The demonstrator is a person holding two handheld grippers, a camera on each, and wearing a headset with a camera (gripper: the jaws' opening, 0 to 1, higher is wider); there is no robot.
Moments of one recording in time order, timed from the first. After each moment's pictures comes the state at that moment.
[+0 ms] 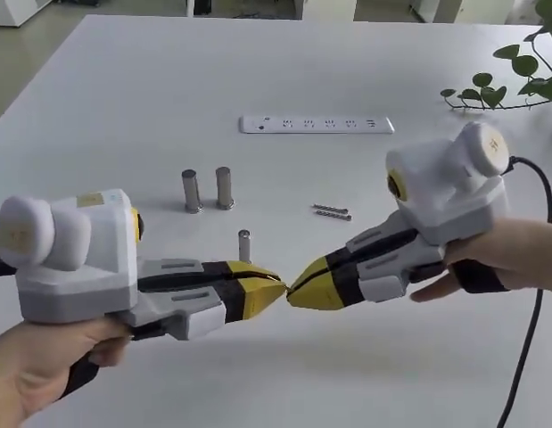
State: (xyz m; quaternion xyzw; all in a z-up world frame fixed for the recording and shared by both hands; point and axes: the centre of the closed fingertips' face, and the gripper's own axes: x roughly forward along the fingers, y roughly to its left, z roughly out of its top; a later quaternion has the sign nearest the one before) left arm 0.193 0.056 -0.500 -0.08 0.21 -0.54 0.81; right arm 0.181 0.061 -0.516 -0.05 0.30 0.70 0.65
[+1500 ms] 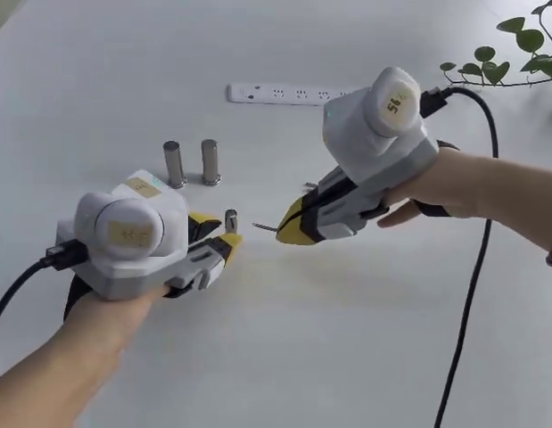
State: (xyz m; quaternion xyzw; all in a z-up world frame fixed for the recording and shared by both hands) left arm 0.291 0.090 -0.578 0.08 0.23 -0.33 0.91; right arm 0.270 0.054 -0.566 -0.27 0.34 0.61 0.67
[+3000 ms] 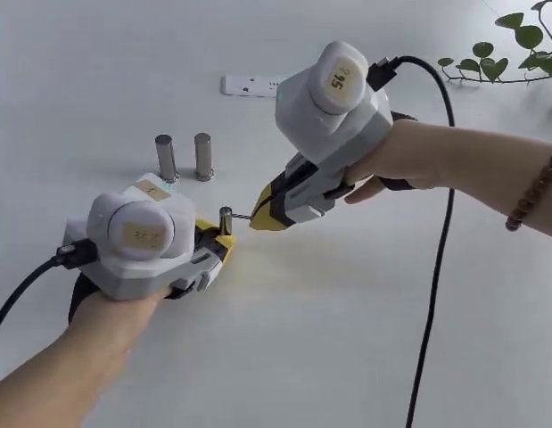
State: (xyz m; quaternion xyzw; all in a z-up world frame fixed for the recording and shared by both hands) left arm 0.294 0.087 -0.595 0.09 0.25 -0.33 0.91; right arm 0.284 0.078 -0.567 -0.31 0.35 0.61 0.64
